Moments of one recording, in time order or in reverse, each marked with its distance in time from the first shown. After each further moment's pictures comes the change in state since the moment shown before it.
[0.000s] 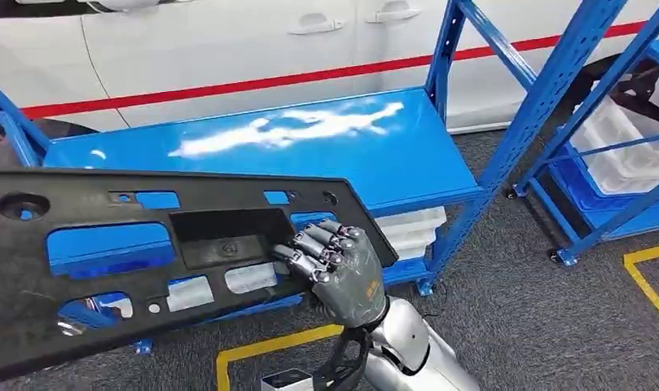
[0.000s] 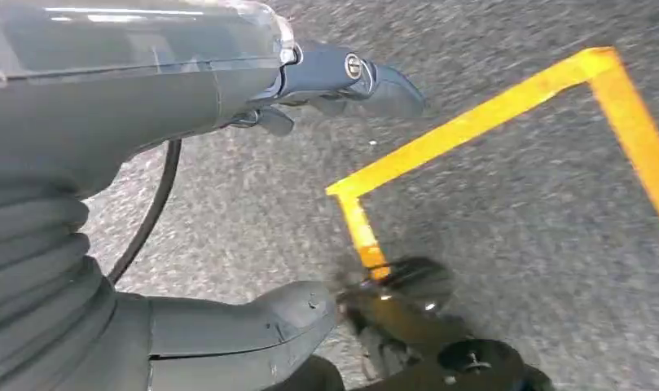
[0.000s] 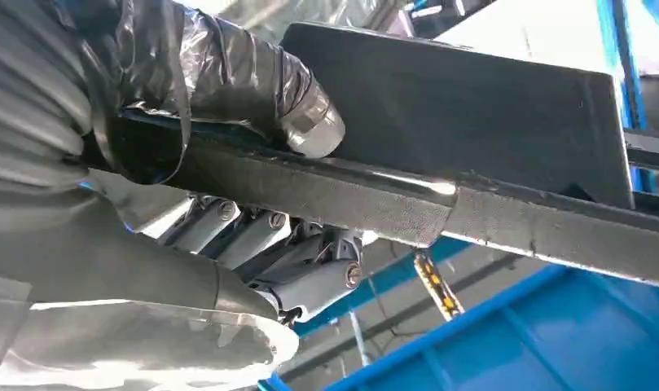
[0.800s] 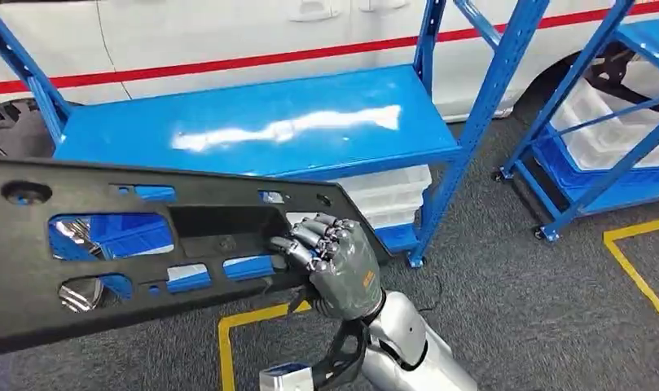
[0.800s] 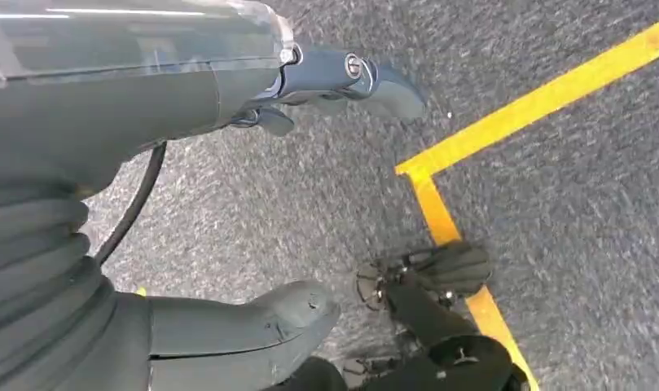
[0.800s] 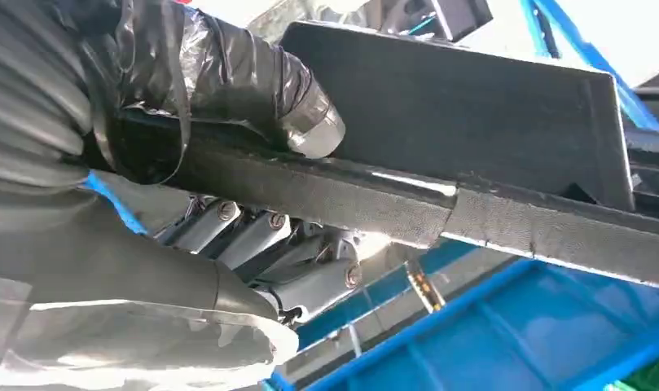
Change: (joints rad) left arm 0.007 -0.005 0.000 0.000 -0.030 -0.018 0.008; right arm -0.016 0.009 0.001 0.008 -0.061 0.044 0.002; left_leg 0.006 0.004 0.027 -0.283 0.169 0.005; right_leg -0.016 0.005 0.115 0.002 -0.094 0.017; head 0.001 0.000
